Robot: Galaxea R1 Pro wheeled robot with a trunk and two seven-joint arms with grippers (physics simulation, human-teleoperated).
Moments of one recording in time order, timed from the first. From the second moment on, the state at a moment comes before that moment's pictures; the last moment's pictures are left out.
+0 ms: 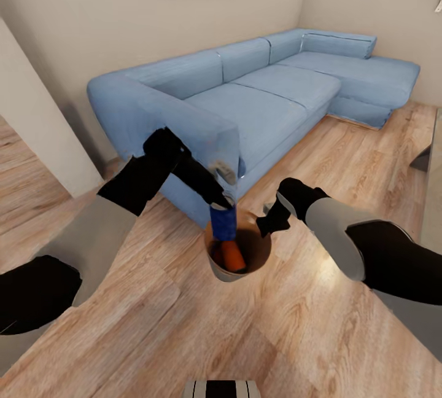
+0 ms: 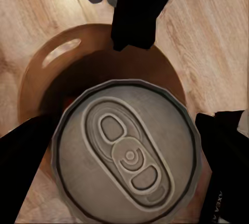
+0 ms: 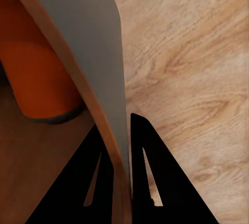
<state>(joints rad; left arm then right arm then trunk) -1.35 -0.05 -0.48 -1.01 -0.60 1.05 -1.53 -1.46 0.08 0.18 -0.02 0.18 1.04 0.48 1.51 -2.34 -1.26</state>
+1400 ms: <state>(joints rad) -1.26 -0.11 -0.61 -1.05 -0.59 1.05 -1.43 -1.57 0.14 0.15 0.04 0.18 1.04 0.48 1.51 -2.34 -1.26</state>
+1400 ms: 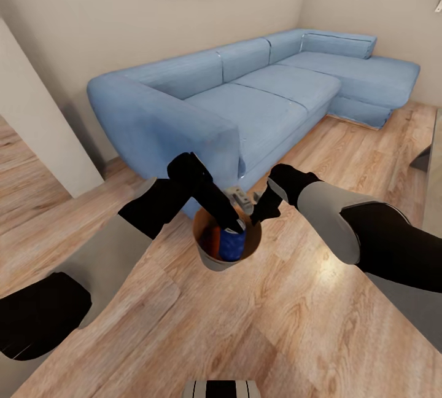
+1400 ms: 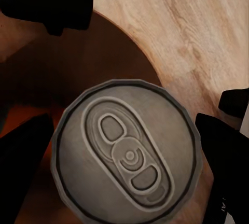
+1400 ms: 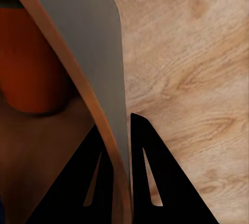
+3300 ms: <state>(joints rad) -1.13 -0.10 -0.61 -1.03 -0.61 0.96 -1.20 -1.57 0.13 0.15 0.04 0.18 1.04 0.47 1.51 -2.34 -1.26</state>
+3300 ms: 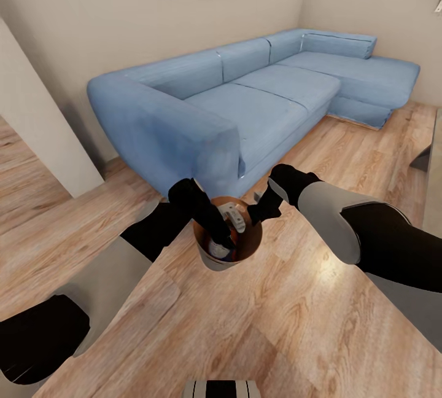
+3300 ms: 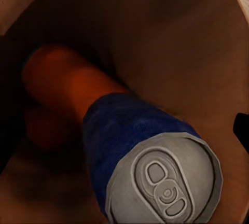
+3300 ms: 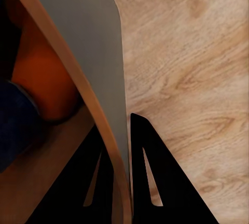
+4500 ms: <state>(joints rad) -0.74 0.21 0.66 -1.15 -0.52 0.48 -1.07 -1.54 -0.14 0.15 0.04 0.18 1.04 0.48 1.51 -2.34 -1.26</state>
